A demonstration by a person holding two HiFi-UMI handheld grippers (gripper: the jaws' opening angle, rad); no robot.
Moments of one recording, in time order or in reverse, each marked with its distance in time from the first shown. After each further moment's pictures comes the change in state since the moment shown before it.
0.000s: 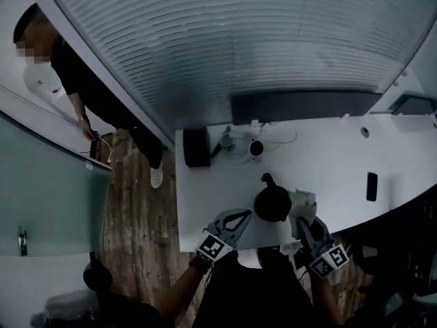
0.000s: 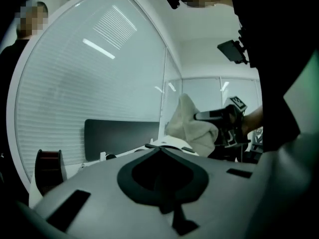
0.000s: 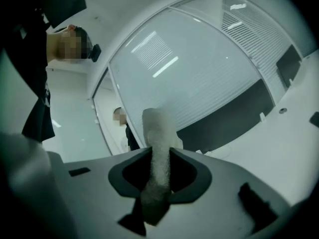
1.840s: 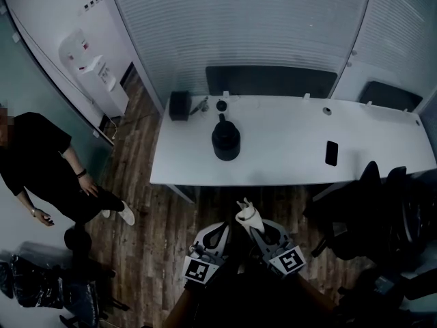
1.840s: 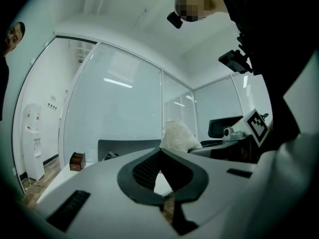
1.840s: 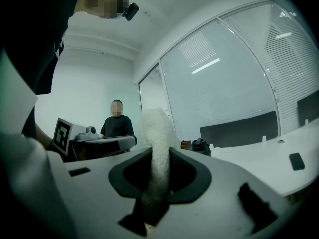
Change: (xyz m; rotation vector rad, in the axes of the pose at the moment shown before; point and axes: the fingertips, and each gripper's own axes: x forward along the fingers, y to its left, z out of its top) left arm -0.082 -0.403 0.026 0.031 -0.215 0.458; right arm -0.329 0.097 -0.072 -0.379 0.103 0.313
